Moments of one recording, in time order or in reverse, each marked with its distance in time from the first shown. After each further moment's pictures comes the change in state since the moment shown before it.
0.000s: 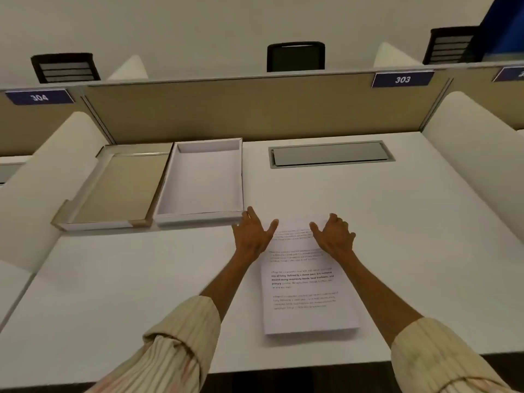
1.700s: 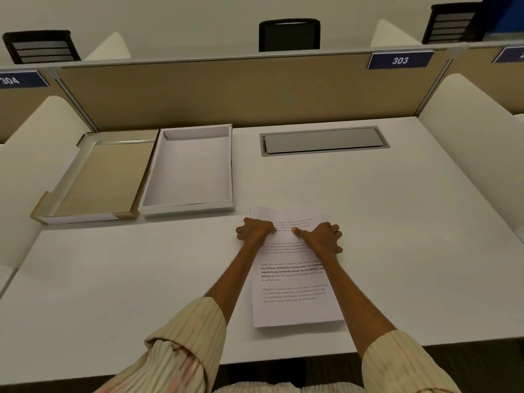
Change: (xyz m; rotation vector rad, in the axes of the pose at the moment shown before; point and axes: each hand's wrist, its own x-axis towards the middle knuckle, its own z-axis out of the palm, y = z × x) left_hand 0.003 0.043 0.004 -0.491 -0.295 -0.567; right_hand 0.002 0.001 0.027 0.159 -0.113 0.354
